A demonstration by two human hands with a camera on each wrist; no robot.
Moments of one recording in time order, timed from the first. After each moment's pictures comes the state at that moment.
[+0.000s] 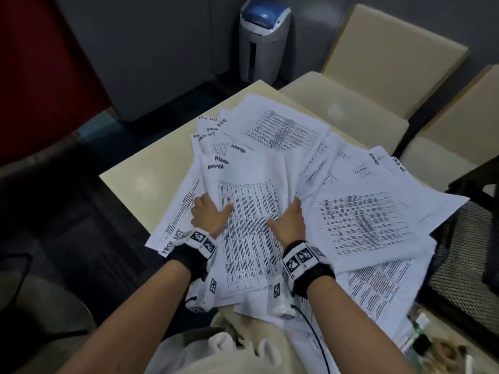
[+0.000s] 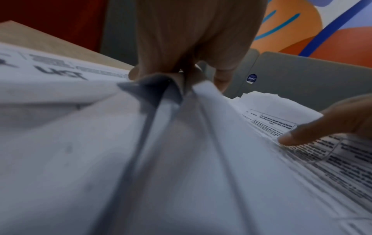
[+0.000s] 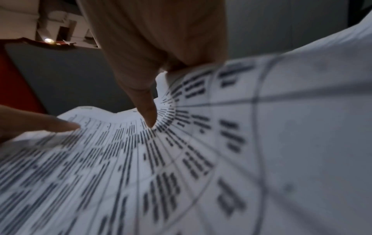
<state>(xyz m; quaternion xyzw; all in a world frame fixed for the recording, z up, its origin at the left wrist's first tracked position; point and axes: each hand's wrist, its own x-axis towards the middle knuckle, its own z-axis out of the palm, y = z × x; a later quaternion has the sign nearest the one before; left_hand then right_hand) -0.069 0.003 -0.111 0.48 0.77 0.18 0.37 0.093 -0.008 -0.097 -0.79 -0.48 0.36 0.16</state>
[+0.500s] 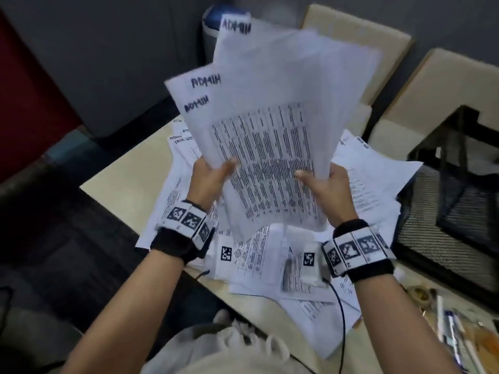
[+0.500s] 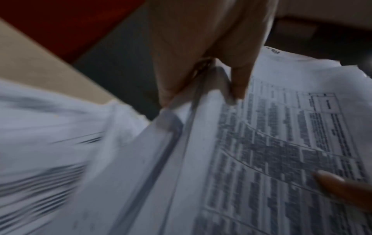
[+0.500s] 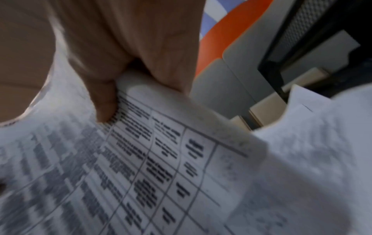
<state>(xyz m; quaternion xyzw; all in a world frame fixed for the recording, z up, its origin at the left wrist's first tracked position) -0.043 -0.012 -0.008 0.47 0.51 0.48 0.53 0.159 -0.059 0.013 -0.66 -0.50 0.33 0.46</state>
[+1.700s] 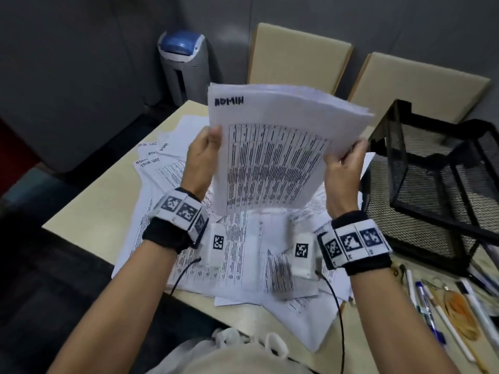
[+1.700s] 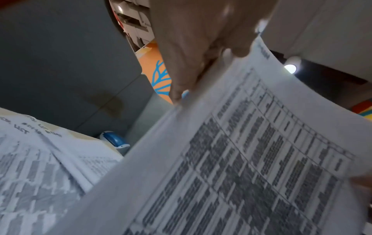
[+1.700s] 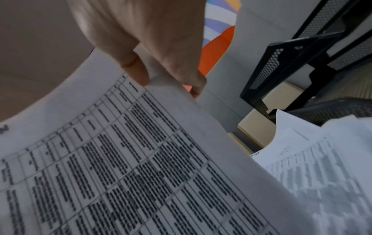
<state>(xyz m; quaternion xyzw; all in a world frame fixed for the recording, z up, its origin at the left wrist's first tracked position) 0.002 0.008 0.034 0.56 0.35 0.51 0.54 0.198 -0.071 0.037 -0.58 -0.35 0.23 0.71</state>
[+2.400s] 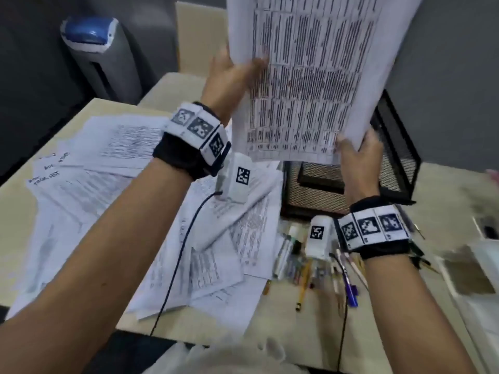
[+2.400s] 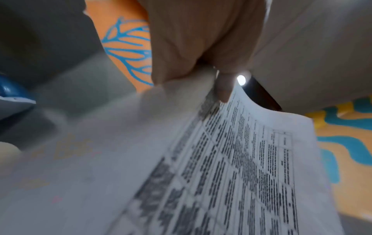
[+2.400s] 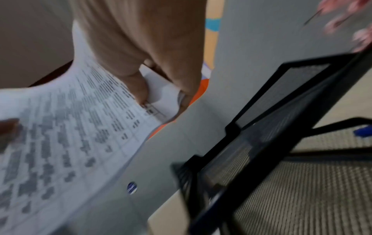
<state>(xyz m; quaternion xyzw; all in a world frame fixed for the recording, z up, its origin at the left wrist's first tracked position) 0.215 -0.013 0.133 0.62 0.24 0.42 0.61 0.357 -0.167 0.068 -0.73 -0.29 0.06 0.62</state>
